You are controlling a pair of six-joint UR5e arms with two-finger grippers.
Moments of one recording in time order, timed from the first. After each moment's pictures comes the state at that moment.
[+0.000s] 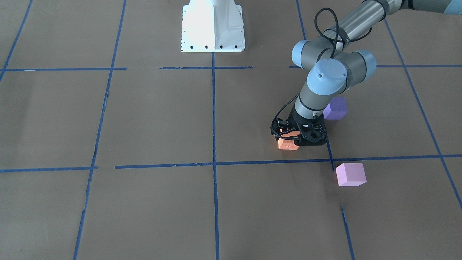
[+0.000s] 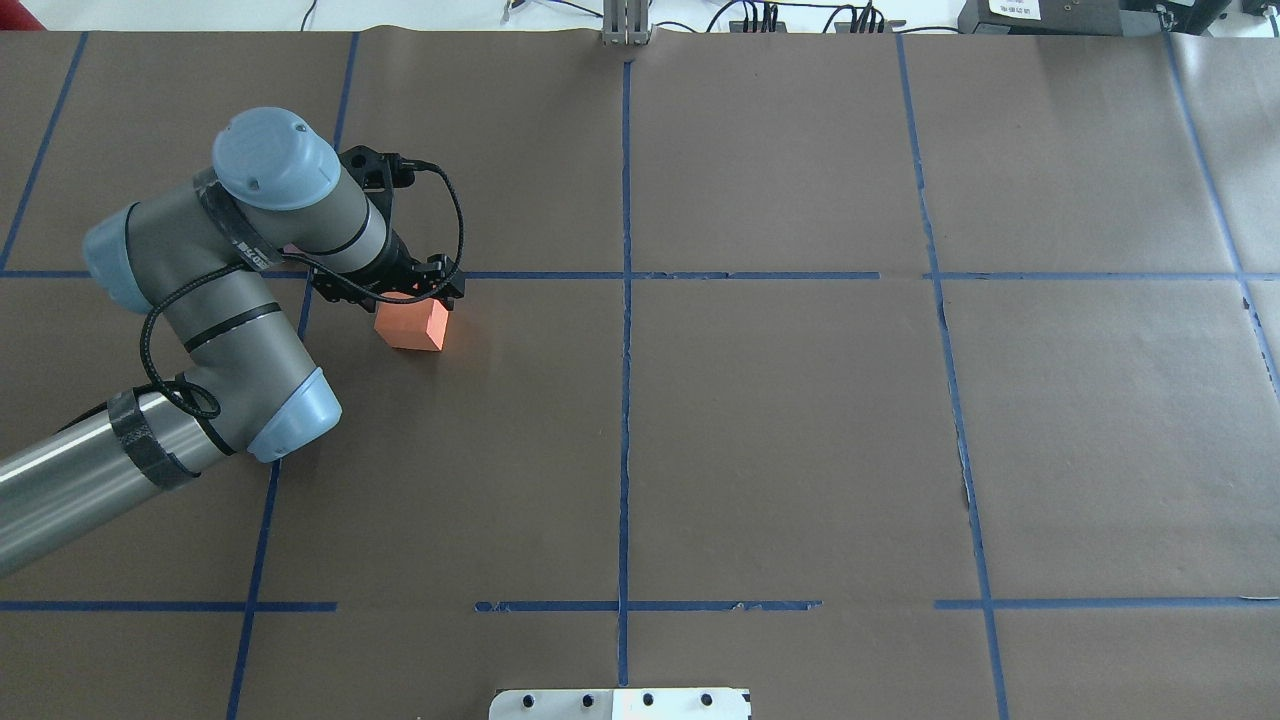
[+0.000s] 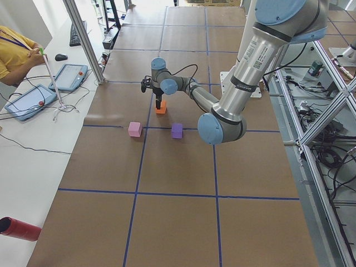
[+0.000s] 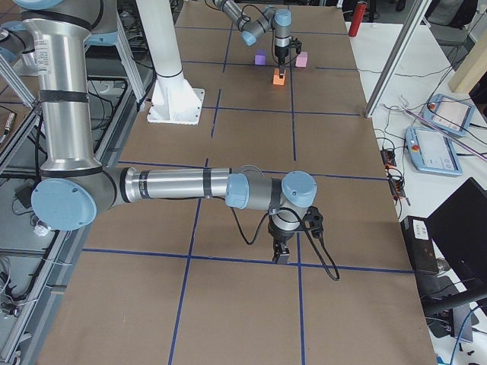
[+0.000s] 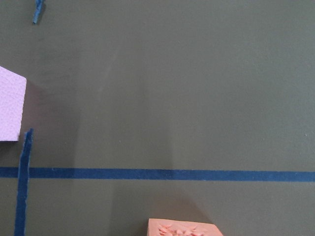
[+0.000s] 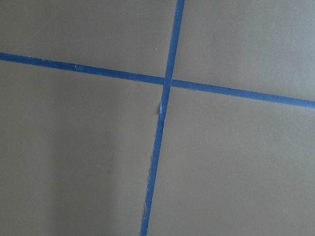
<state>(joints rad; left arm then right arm) -0.73 -2.11 -1.53 -1.82 -2.02 -1.06 1.53 -1.54 1.61 -1.72 2.29 -0.16</state>
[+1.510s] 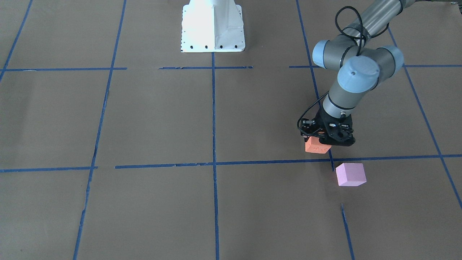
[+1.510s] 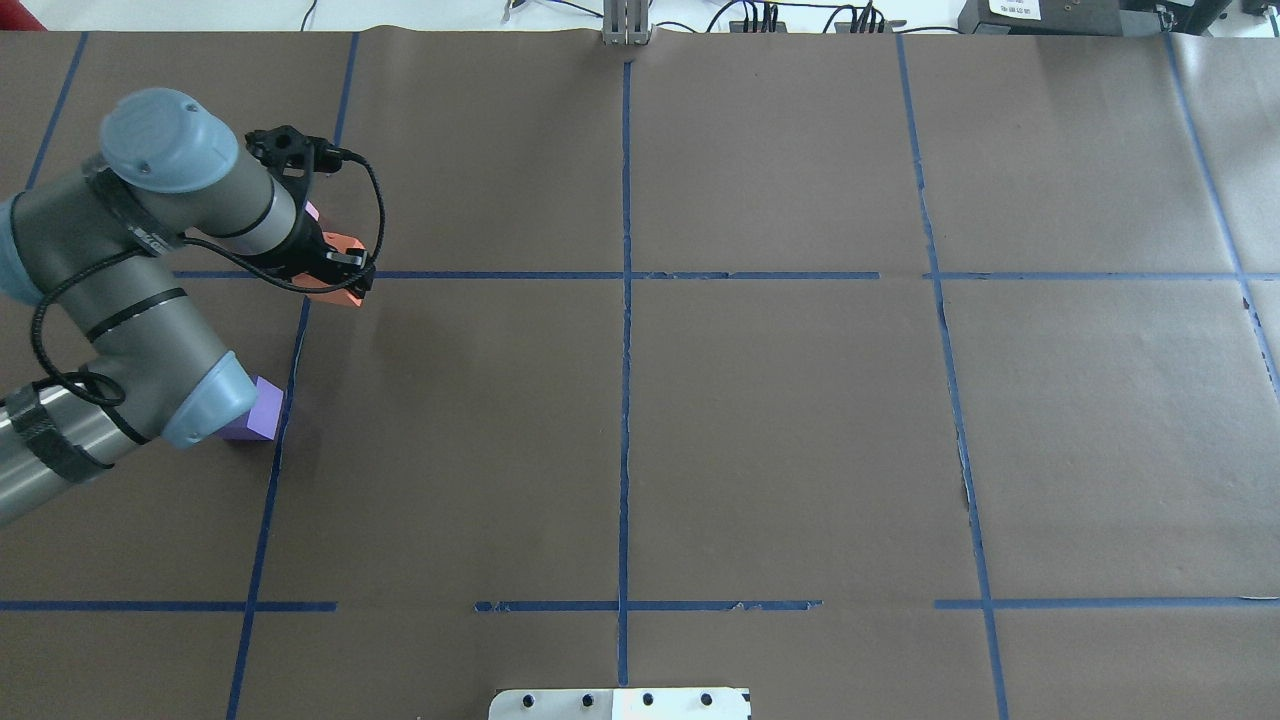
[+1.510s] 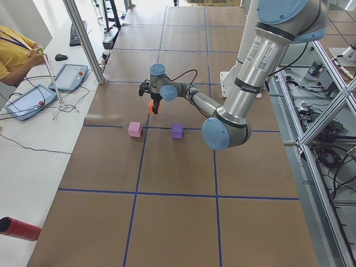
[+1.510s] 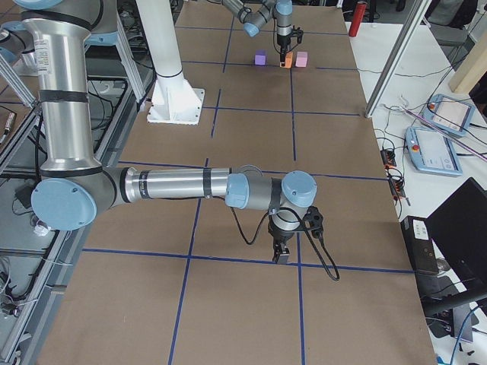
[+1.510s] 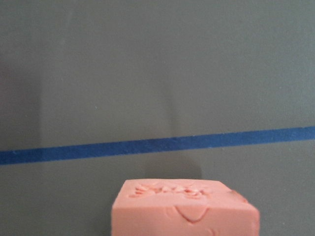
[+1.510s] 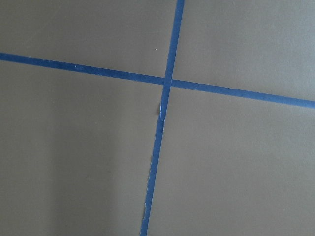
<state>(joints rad) -0.84 -1.96 -1.61 -1.81 -2.03 -0.80 1.53 -1.54 1.61 -1.72 2.29 -0.16</state>
